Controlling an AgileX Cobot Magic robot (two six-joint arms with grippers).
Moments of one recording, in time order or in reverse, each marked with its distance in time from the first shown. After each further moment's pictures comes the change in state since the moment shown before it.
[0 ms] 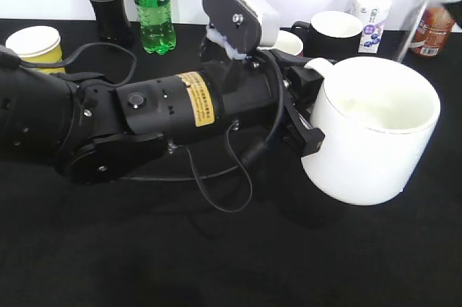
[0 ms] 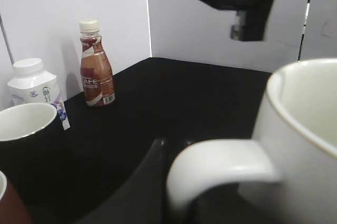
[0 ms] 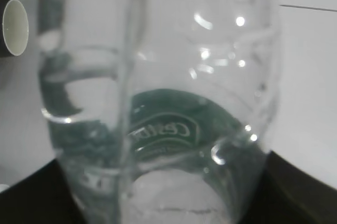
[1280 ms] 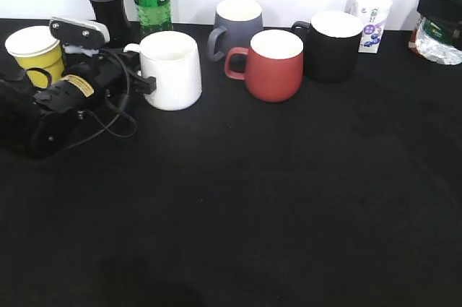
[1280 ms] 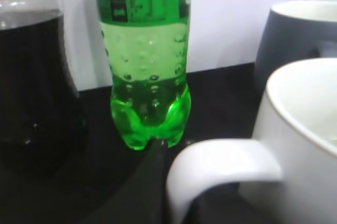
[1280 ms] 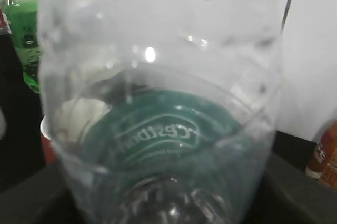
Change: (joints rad) left arm 0.565 0.363 -0.044 -0.278 -0.263 0.199; right arm 0.000 0.041 0.000 0.041 0.349 1.311
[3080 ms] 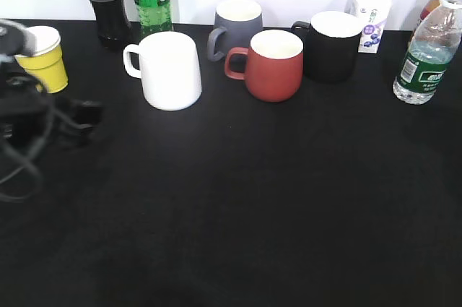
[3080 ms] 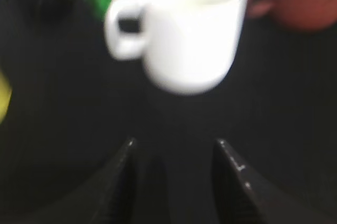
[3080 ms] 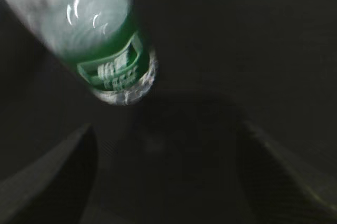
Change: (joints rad) left arm -0.118 -0.817 0.454 -0.041 0.841 -0.072; right arm 0.008 0.067 0.055 0.470 0.565 0.000
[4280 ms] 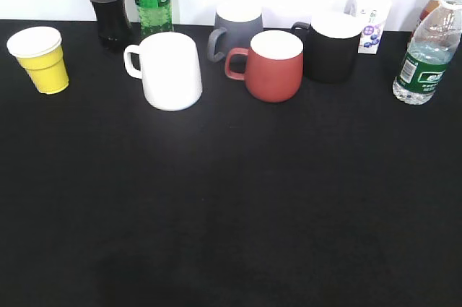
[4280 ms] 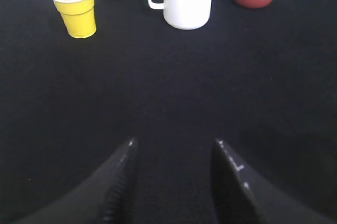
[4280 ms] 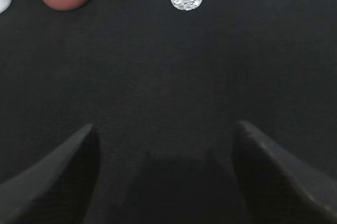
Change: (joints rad) left arm 0.005 -1.352 -0.017 -0.092 1.252 0.072; right arm 0.436 -1.438 0.065 0.368 1.265 -0.507
